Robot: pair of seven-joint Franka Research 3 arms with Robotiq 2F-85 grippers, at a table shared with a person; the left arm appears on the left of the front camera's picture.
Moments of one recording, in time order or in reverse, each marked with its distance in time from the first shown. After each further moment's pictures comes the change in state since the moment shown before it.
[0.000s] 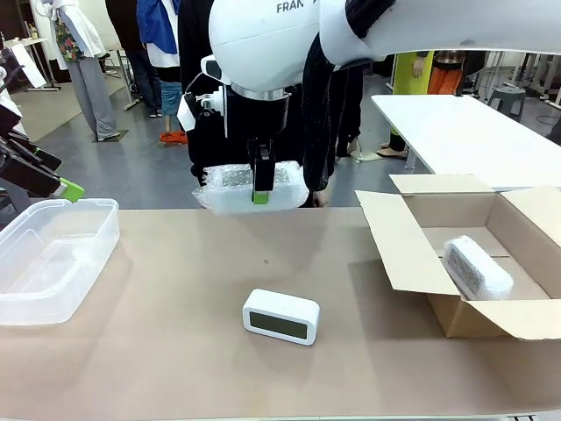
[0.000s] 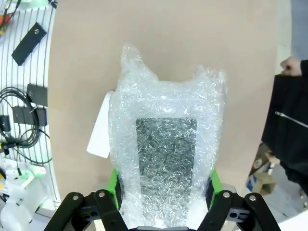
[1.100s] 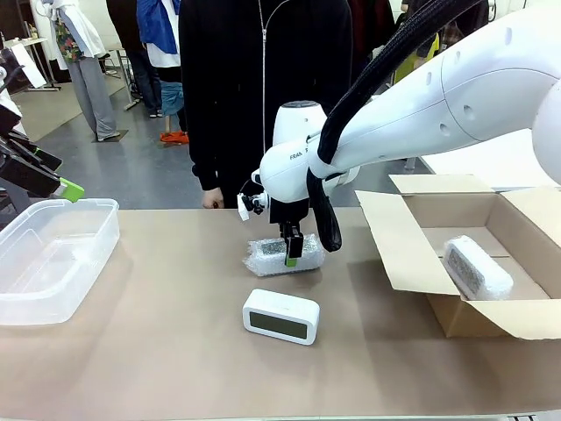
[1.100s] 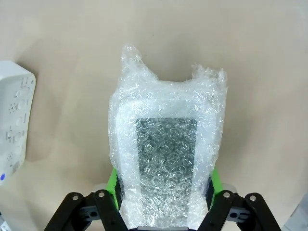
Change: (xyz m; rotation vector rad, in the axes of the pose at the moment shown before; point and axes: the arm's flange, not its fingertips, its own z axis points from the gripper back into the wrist) left arm 0.000 0.000 0.000 0.000 0.000 0.000; right arm -0.080 -0.085 -0.246 0.155 0.003 0.024
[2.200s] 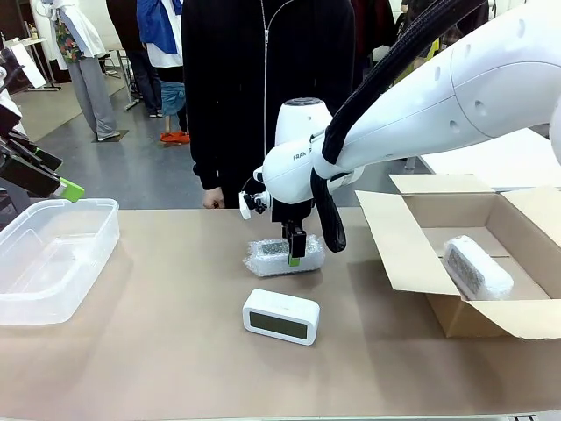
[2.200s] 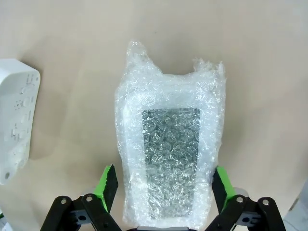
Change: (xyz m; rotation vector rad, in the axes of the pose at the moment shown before) left arm 0.000 0.000 0.000 0.000 0.000 0.000; right arm -0.003 0.009 0.008 -0.027 0.005 -0.015
